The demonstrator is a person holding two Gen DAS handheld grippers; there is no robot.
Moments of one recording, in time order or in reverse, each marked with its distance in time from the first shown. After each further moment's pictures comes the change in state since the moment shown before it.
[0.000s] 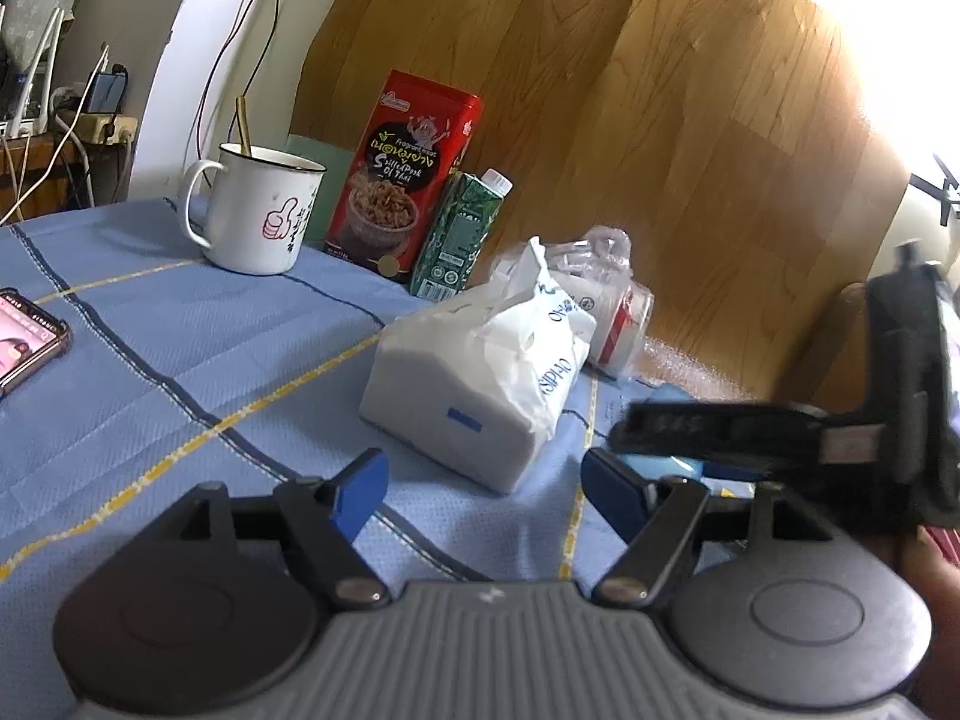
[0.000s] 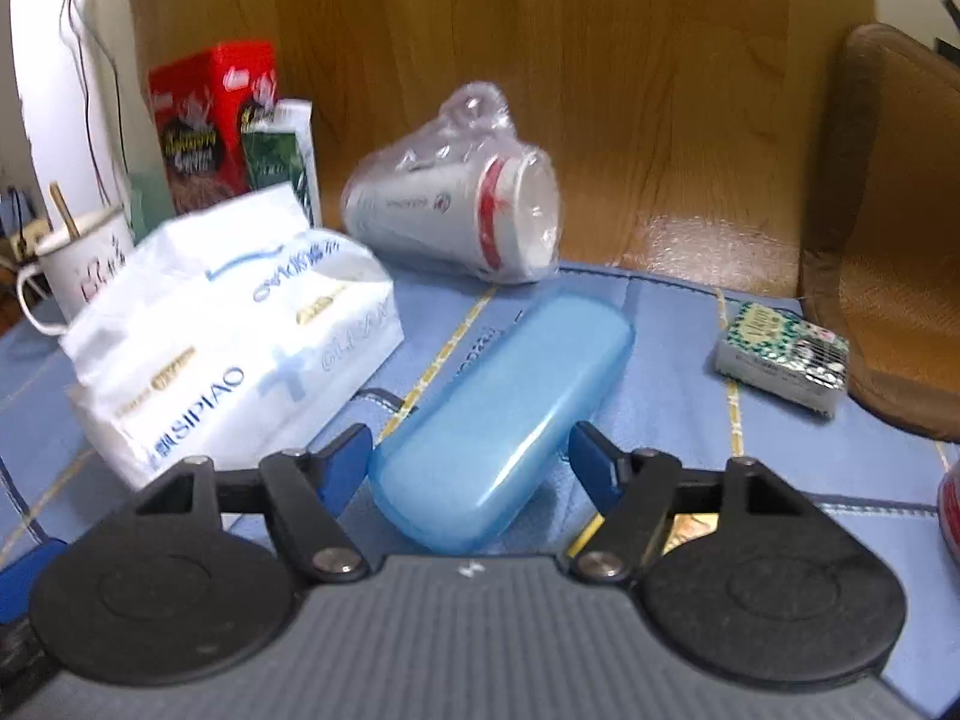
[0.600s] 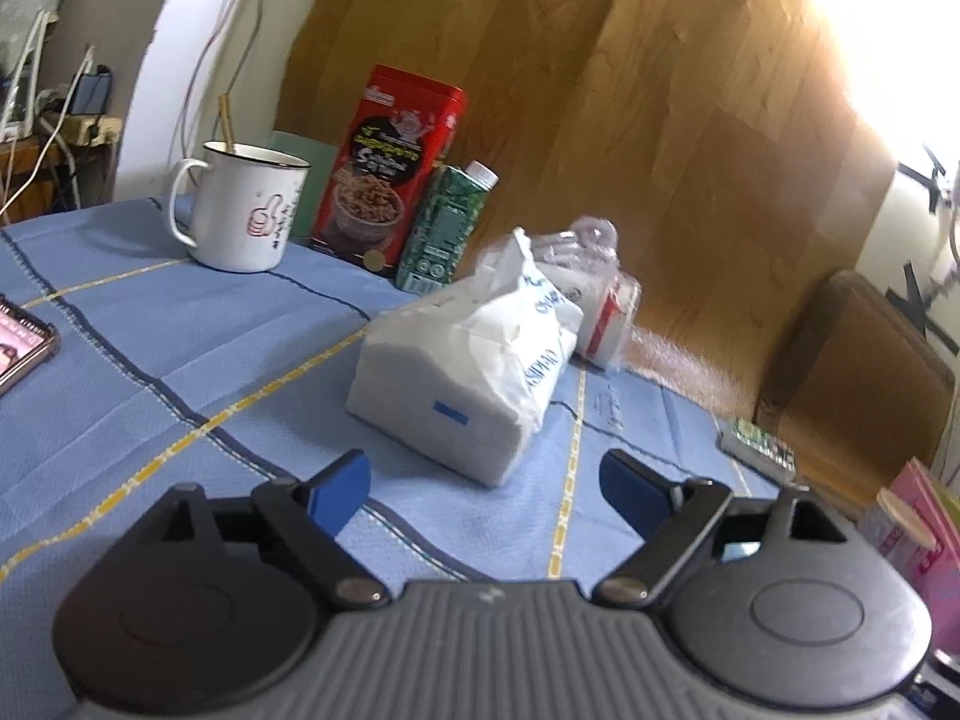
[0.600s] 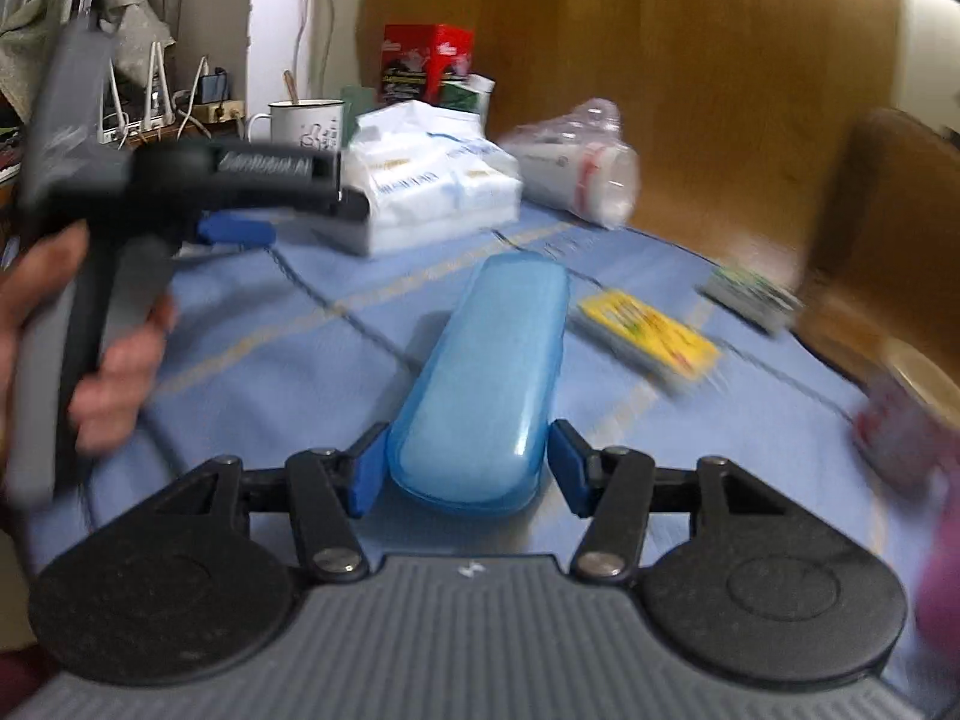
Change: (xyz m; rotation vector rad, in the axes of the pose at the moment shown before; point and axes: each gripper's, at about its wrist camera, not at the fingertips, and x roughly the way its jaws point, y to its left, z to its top) left arm 0.002 -0.006 0.000 0.021 0.031 -0.001; right arm -0.158 -0.040 -0.134 -0.284 -0.080 0.171
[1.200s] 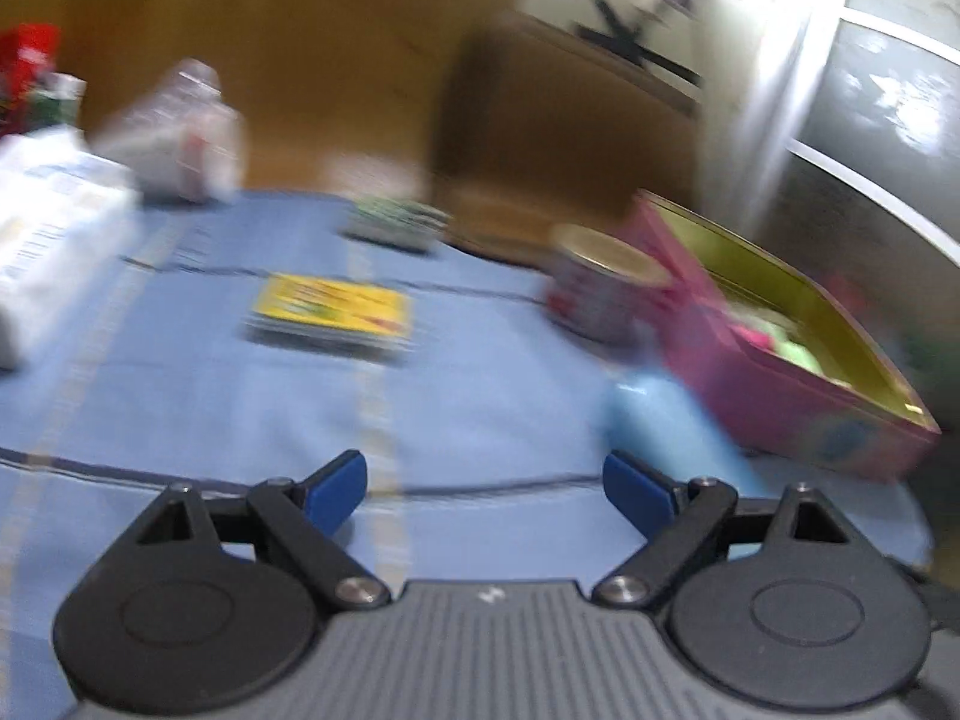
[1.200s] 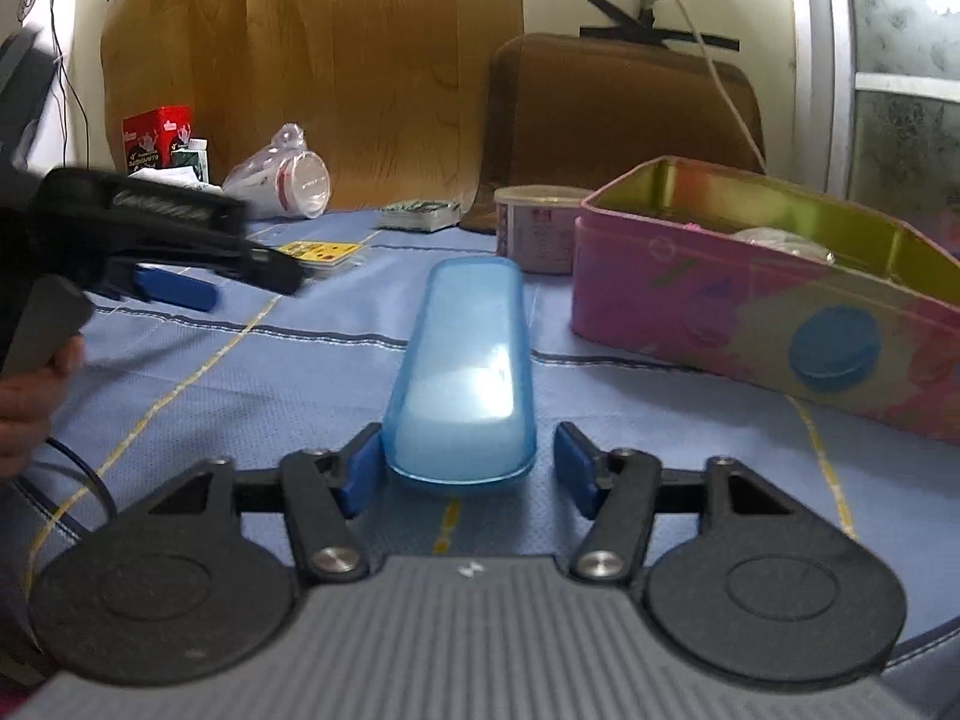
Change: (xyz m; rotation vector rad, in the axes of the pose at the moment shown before) left arm -0.005 -0.174 -0.055 0.339 0.387 -0.426; right arm -0.081 -0.051 -0.089 0.344 -0.086 -0.373
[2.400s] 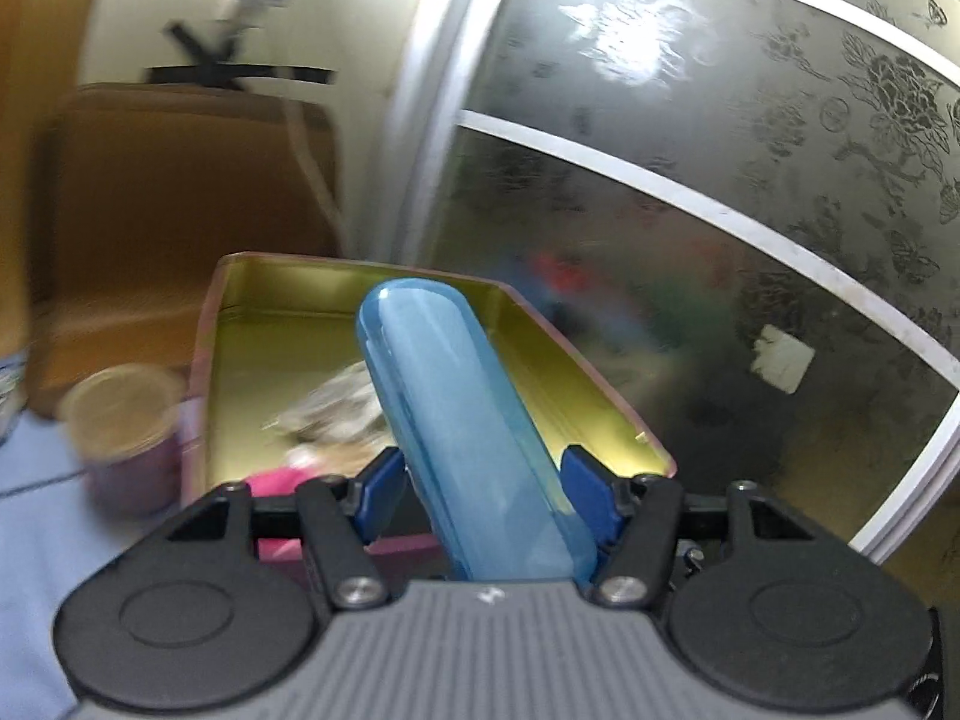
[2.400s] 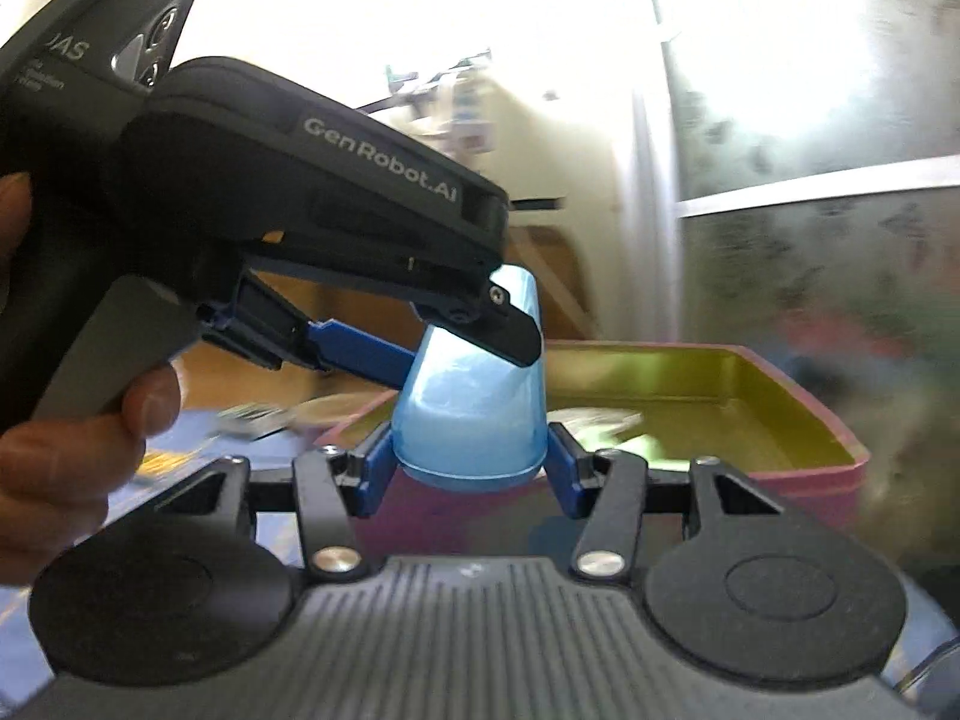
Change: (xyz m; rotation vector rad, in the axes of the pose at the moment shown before) left arm 0.053 -0.210 0.065 0.300 0.016 -0.410; right arm -0.030 -0.096 0.035 0.116 -0.356 -0.250
